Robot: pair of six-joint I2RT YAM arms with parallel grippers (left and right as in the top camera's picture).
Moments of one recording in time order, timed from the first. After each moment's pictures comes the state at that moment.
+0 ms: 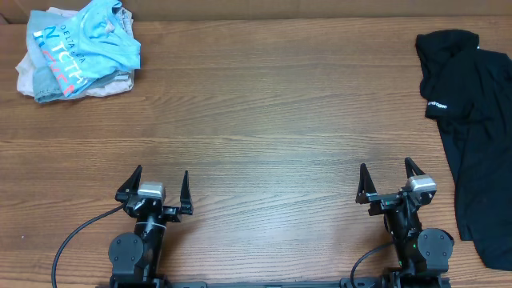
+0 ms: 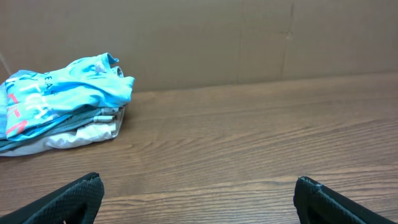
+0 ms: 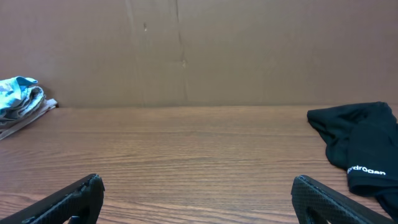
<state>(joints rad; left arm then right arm) -0.02 0.01 0.01 -0.07 0.09 0.03 -0.03 0.01 0.02 -0.02 -0.17 0.07</state>
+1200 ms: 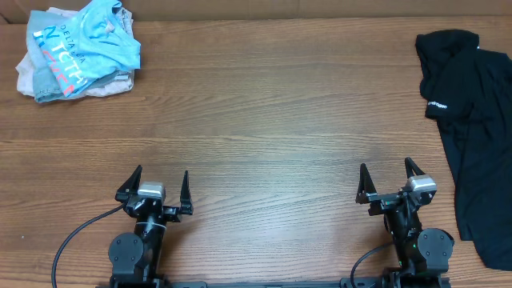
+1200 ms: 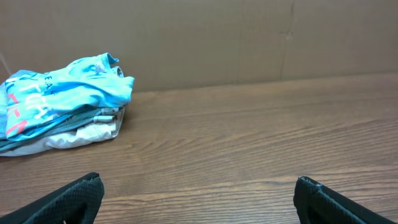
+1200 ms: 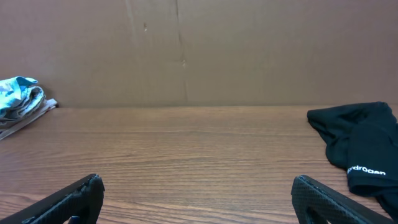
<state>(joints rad) -0.02 0.01 0.01 -0.07 0.09 0.03 -0.03 0.01 0.02 -0.02 -0.17 0.07</state>
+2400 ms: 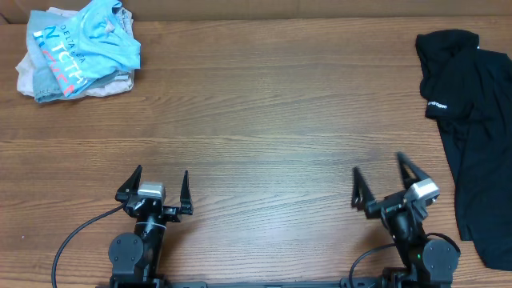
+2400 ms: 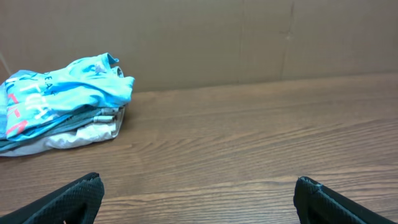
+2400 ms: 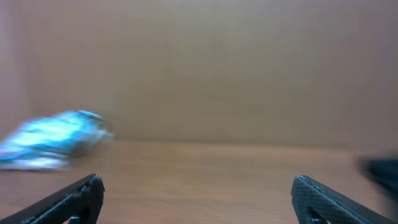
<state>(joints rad) -0.02 0.01 0.01 -0.07 0.09 0.03 -0.02 0.01 0.02 0.21 -0.42 0.21</state>
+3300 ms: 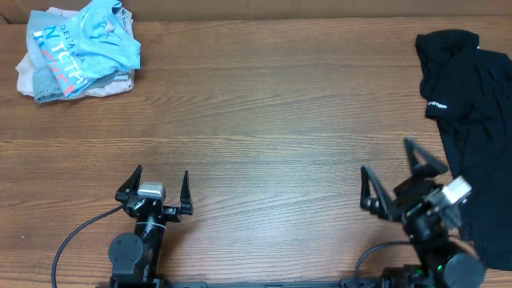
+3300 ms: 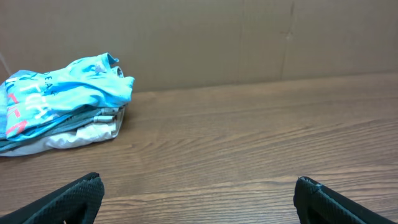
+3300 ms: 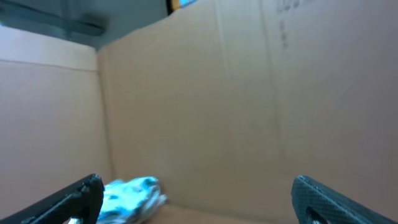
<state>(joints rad) -0.02 0.01 0.01 -0.07 0.09 0.03 -0.02 0.27 0.26 0.46 -0.46 0.35</state>
